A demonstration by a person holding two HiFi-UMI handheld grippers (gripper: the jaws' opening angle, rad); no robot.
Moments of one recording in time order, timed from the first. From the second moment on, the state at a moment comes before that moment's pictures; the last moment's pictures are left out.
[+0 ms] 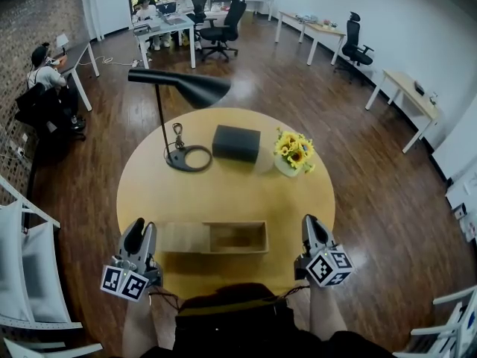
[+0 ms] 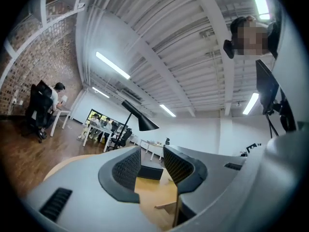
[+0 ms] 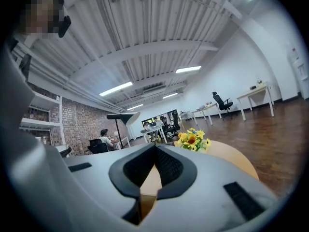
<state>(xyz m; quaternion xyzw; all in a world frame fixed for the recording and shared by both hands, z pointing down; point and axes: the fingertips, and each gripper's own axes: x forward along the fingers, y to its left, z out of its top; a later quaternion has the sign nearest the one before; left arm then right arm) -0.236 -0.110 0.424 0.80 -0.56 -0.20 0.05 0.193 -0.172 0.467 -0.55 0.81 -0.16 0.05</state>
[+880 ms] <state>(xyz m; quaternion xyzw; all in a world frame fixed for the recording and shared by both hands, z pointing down) -0.208 -0.092 0.442 0.81 -0.56 -0.17 0.06 0.189 -0.153 0.452 -0.54 0.83 -0.14 0.07</state>
